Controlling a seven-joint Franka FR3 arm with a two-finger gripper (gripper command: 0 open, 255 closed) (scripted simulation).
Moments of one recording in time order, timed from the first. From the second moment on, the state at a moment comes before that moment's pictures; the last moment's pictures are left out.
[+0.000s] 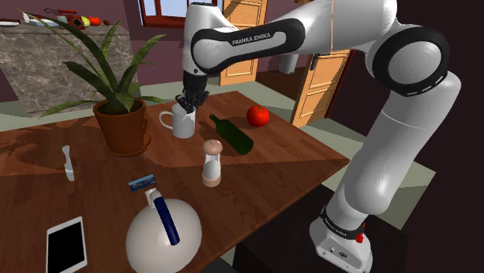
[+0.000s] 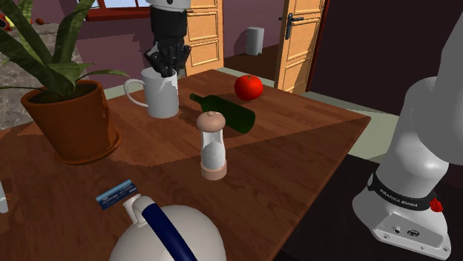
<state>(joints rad) 0.09 0.02 0.23 -1.89 -0.03 2.07 0.29</state>
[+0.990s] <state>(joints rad) 0.00 -0.19 0.11 -2.06 0.04 2.04 0.04</state>
